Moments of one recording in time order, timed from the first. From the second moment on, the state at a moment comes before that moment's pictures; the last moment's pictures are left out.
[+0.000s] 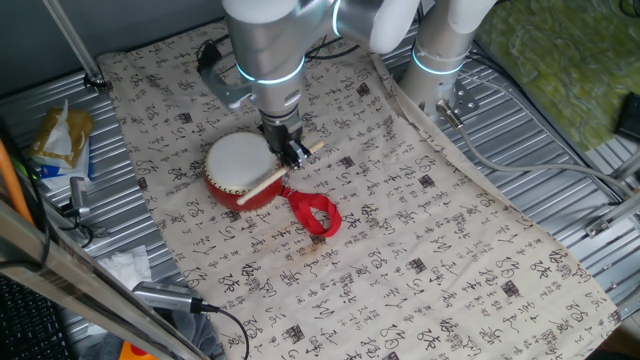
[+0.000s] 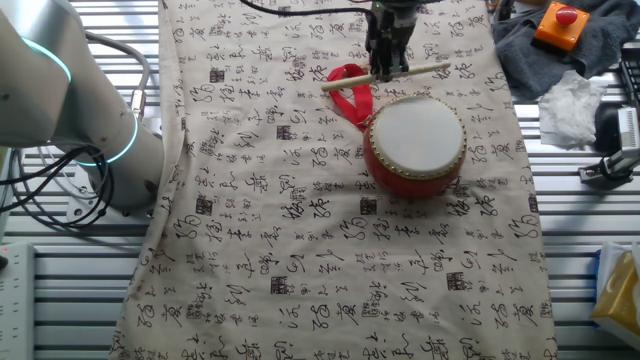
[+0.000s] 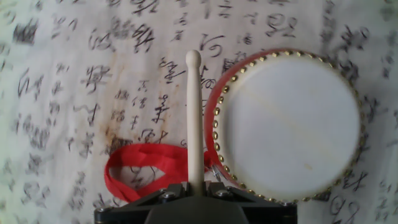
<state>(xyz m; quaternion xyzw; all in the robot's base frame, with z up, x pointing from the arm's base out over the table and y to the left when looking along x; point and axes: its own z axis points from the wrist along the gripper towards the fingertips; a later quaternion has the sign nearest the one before) 0.455 0.108 0.164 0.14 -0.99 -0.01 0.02</state>
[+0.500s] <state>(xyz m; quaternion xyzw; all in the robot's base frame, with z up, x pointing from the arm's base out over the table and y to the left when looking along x) 0.457 0.108 0.163 0.21 -0.98 0.00 0.03</state>
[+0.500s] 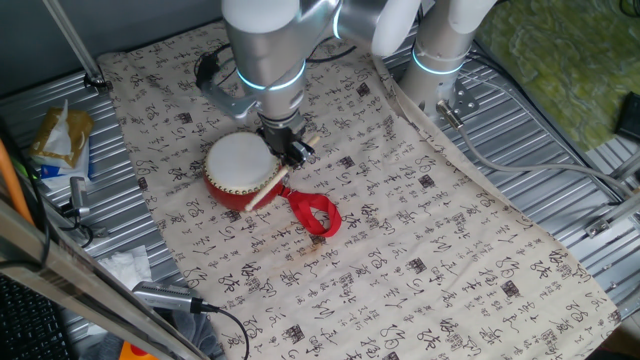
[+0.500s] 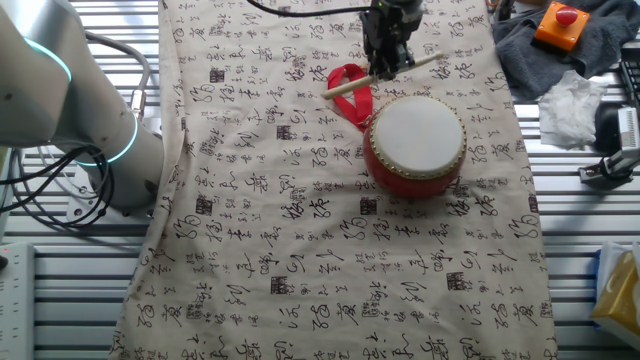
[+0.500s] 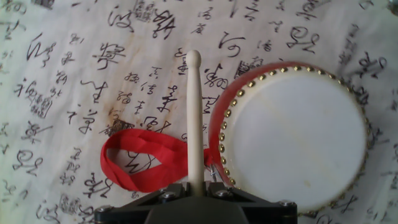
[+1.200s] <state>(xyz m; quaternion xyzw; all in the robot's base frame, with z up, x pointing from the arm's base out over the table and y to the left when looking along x) 0.456 0.108 0.164 0.21 -0.98 0.00 0.03</state>
